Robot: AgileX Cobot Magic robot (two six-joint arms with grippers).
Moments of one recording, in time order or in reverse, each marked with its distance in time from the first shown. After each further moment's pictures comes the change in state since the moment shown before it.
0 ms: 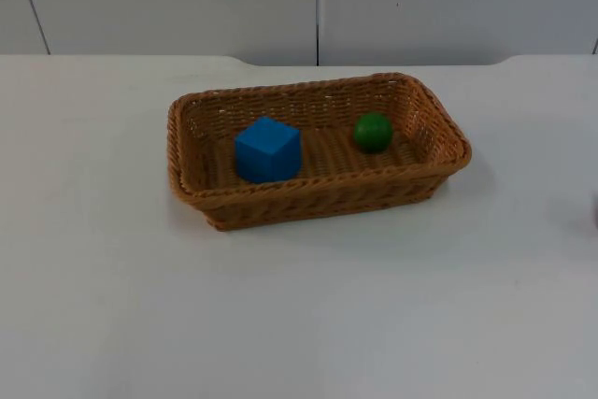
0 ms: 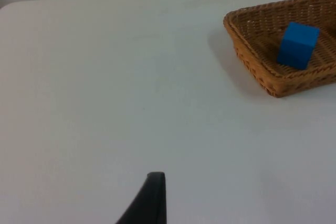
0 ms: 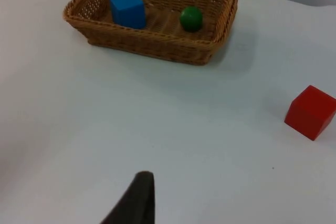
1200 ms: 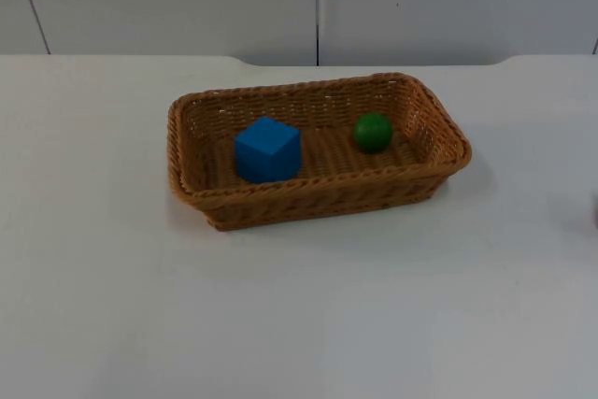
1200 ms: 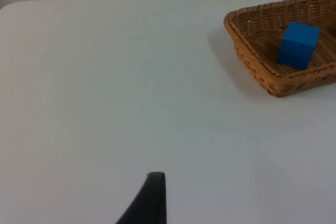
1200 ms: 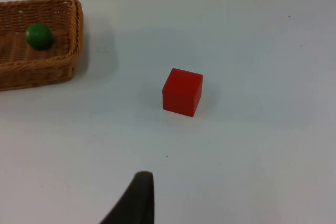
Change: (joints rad) right arm -0.472 0.000 0.000 0.000 0.000 0.002; left arm 0.000 0.000 0.000 0.002 0.000 0.000
